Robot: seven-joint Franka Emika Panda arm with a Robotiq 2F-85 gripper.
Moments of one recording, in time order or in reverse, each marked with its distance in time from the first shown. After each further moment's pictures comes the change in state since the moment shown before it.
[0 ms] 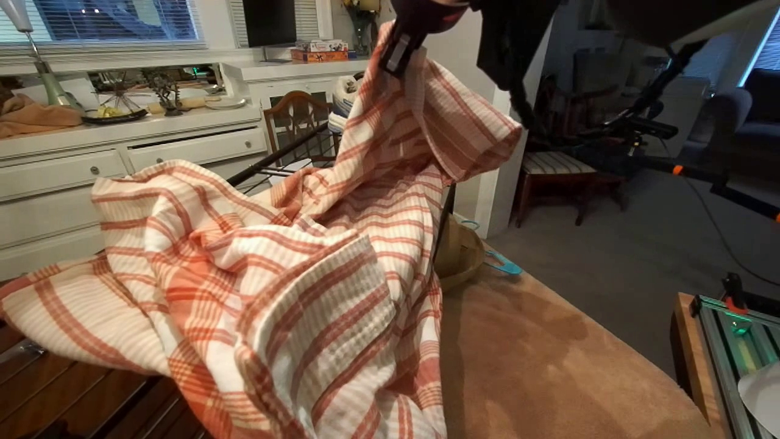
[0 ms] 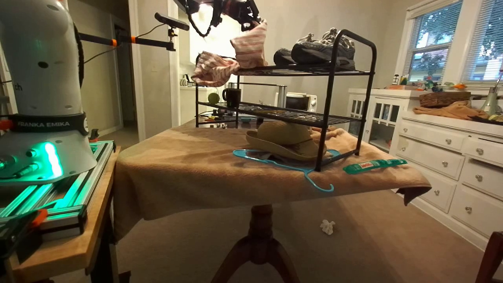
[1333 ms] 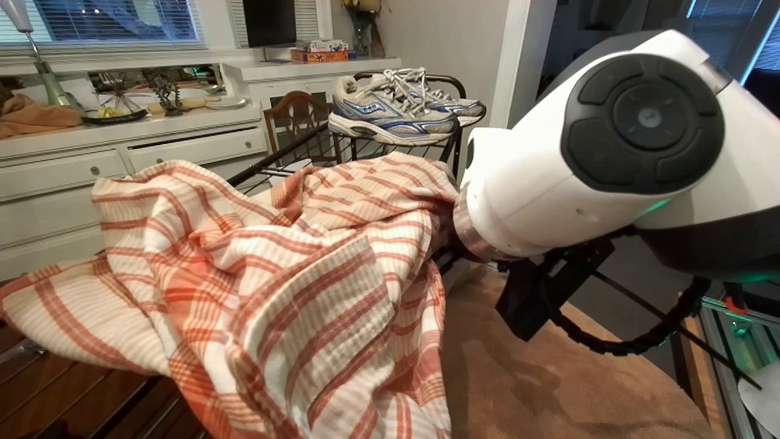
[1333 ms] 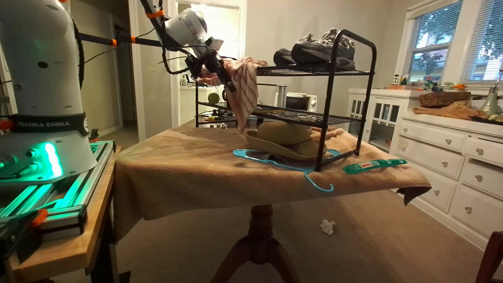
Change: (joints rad) arm -0.003 0.059 0.035 -0.382 0.188 0.207 0.738
